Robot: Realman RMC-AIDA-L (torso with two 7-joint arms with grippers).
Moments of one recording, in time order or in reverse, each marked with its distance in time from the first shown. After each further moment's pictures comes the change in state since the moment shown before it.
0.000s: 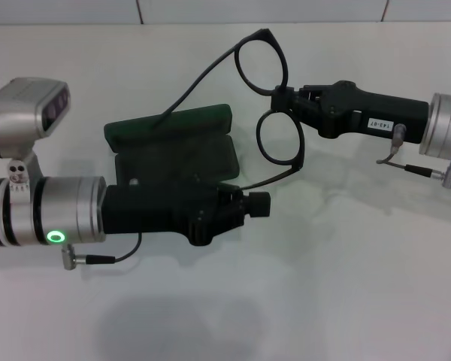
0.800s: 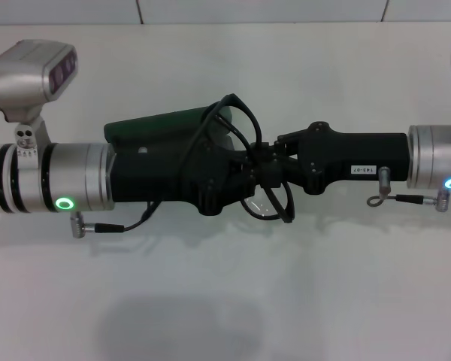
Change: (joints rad) left arm -0.066 0.009 0.001 0.015 -0.027 -0.005 -0.024; right arm -0.011 -0.003 -0.193 -0.061 -0.004 -0.042 -0.040
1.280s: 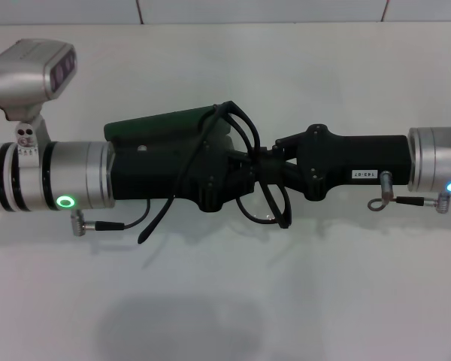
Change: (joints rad) left arm 0.000 0.000 -0.004 0.000 -0.001 -0.014 0.000; right arm 0.000 0.000 -0.003 -0.002 -0.004 -0.034 -0.025
